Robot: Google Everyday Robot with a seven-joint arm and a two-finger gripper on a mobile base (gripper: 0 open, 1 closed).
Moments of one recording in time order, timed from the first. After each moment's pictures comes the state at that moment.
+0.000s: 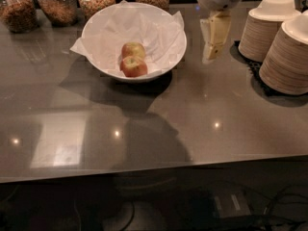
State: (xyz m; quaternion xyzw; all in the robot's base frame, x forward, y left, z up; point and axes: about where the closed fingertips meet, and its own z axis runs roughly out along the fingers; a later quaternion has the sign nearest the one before) arm 0.571 -0.086 1.019 -0.82 0.49 -0.07 0.27
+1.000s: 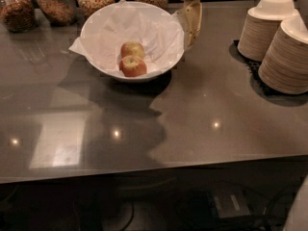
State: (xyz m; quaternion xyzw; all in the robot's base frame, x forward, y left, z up) arm 0.605 -0.031 1.019 -0.90 0.35 -0.05 0.27
